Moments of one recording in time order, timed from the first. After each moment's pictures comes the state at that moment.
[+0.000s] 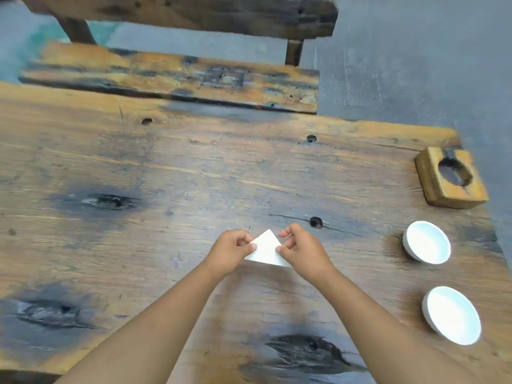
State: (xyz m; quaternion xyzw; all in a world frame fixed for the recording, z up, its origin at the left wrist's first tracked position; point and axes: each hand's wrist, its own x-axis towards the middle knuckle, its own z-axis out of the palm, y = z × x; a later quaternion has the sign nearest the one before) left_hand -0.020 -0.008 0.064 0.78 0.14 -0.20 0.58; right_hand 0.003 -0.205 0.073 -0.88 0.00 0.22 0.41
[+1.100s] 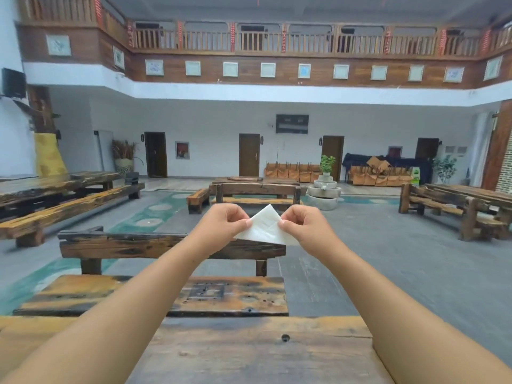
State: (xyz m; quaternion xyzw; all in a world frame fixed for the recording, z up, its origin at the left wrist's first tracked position) left_hand 0.041 0.014 0.531 0.86 -0.17 0.19 0.44; right_hand 0.050 -0.207 0.523 -0.83 -0.20 -0.20 0.48
